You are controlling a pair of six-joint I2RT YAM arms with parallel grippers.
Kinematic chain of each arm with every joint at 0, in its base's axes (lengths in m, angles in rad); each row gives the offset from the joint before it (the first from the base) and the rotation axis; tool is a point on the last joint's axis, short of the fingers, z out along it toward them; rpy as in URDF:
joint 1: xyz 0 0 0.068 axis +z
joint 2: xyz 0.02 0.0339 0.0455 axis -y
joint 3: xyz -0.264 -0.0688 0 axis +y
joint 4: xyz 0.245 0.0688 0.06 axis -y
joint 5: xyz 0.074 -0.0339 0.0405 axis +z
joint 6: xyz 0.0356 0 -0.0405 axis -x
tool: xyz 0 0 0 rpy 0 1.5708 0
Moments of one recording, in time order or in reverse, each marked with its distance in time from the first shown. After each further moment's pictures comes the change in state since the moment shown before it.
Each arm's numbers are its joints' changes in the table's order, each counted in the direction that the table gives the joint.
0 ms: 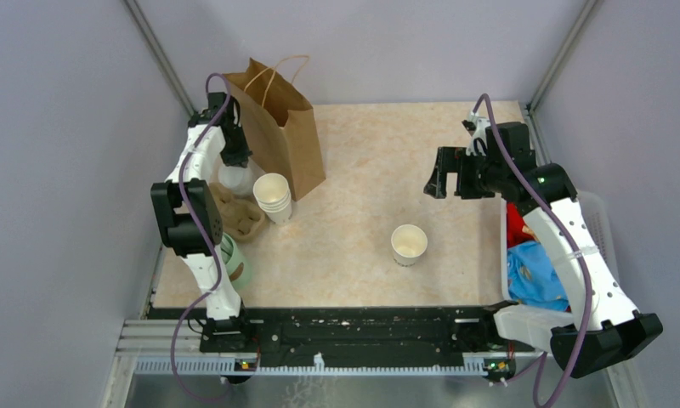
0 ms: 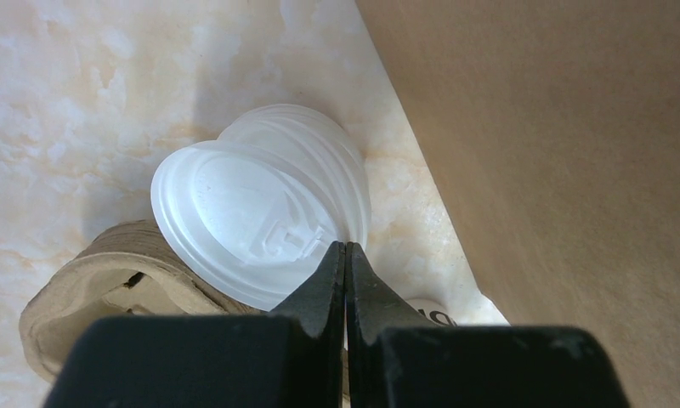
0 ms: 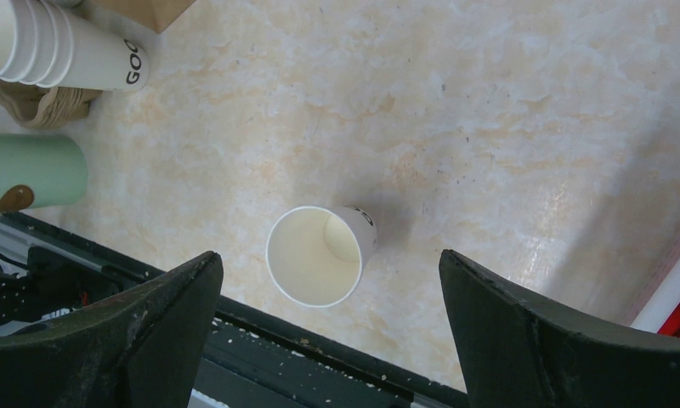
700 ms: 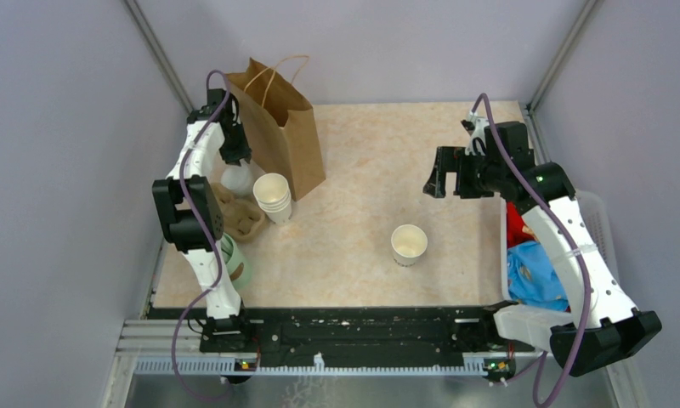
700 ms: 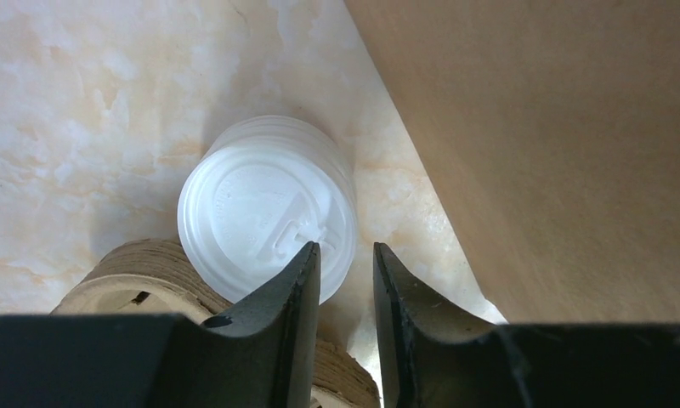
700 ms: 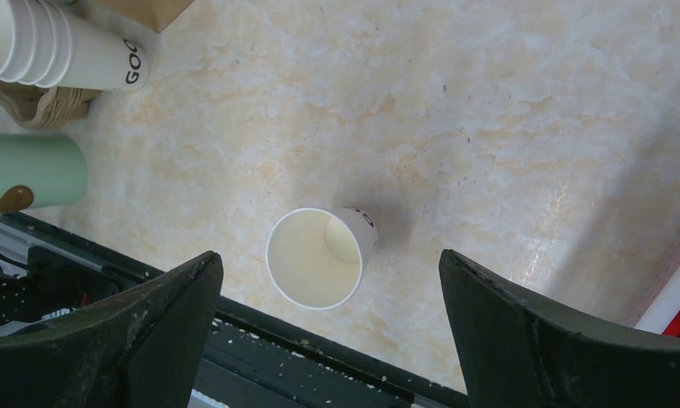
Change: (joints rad) left arm 0.009 -0.048 -0.071 -0.031 -0.017 -0.031; right arm 0.000 -0.008 0.002 0.006 0.003 0.000
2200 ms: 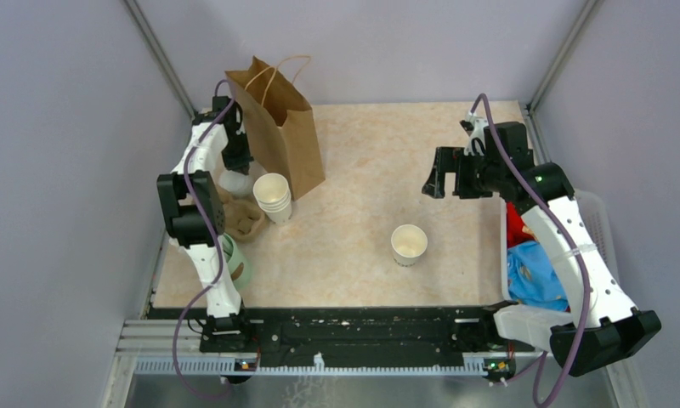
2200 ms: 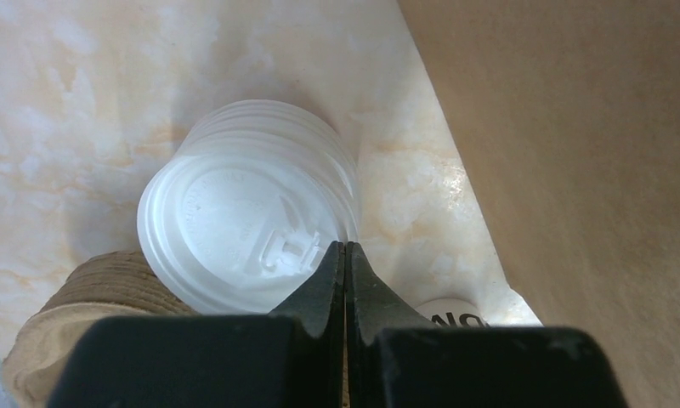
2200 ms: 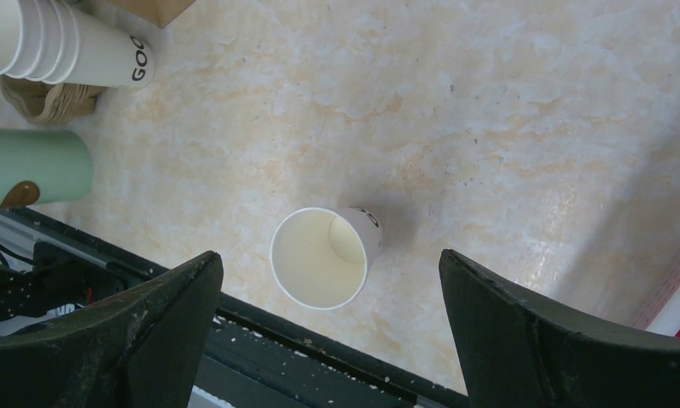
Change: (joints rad) left arm 0.001 -0.056 0.010 -0.038 -0.010 -0.049; right arm 0.000 0.000 0.008 0.008 0.016 0.000
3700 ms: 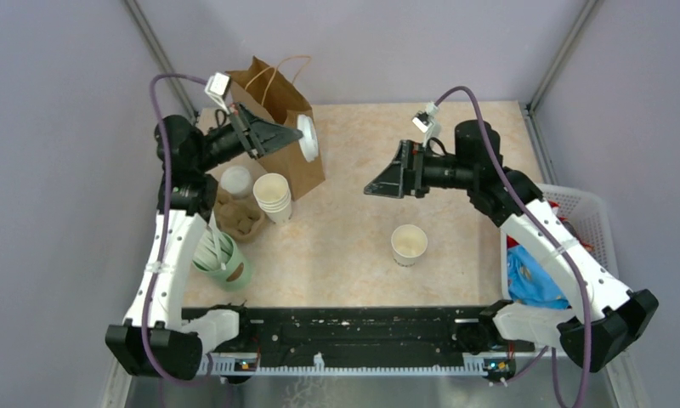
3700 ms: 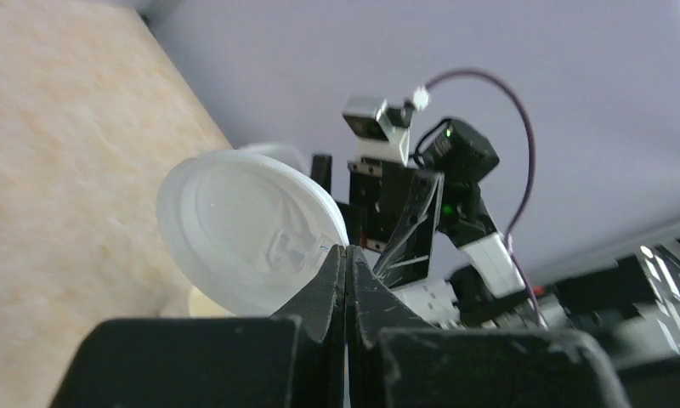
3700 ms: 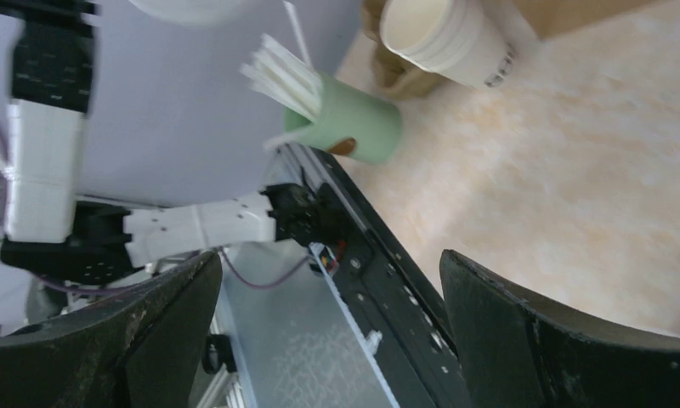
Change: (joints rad) left arm -0.110 0.972 0.571 1.021 -0.979 0.927; right arm 0.204 -0.005 0.087 0.433 0.439 -0.344
